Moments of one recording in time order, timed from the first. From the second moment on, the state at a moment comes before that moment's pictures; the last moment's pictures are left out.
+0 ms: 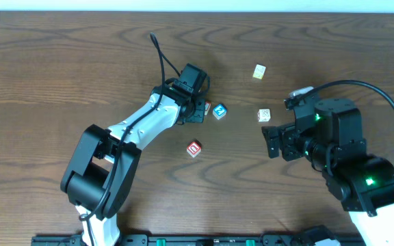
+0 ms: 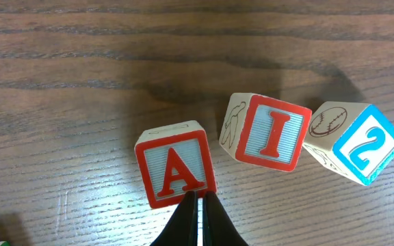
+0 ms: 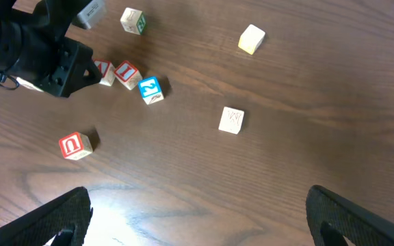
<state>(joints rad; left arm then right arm) -0.53 1.95 1.29 -0.55 0.04 -0.38 0.29 0.98 1.08 -0.93 -0.04 0.02</state>
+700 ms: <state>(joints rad) -0.51 1.68 1.29 -0.71 -0.15 -0.36 0.29 0.98 1.08 -0.93 -0.04 0.02</state>
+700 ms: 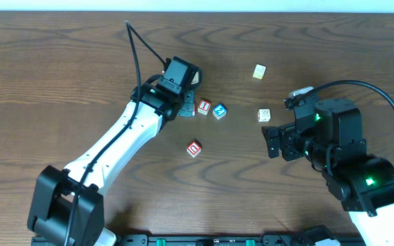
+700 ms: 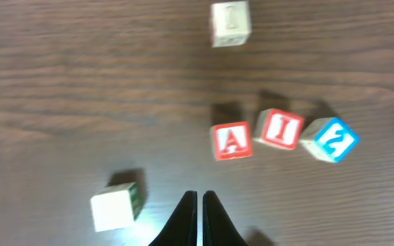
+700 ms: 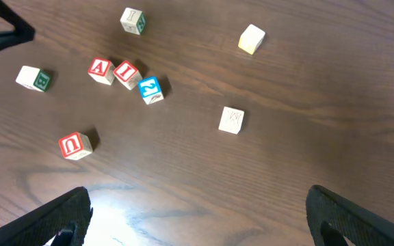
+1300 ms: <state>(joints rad) -0.24 1.62 1.29 -0.76 -0.17 -0.32 0.29 0.98 1.08 -0.93 -0.03 0.02</state>
